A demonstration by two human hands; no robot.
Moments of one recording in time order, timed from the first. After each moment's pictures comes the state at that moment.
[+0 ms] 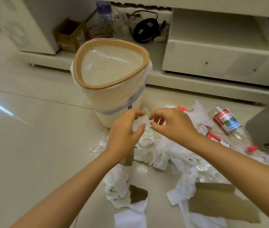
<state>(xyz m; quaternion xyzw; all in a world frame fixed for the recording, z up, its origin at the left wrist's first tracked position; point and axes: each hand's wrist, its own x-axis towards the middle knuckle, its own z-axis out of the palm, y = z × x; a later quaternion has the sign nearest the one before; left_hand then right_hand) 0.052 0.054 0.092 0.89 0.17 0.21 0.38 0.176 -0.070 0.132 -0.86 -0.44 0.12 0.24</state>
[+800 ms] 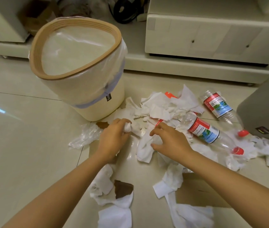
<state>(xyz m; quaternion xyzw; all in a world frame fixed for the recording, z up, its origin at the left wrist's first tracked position) 0.075 0.039 0.002 0.92 0.24 0.05 0.31 0.190 -0.145 0.025 -0.88 -0.41 0.20 0.12</state>
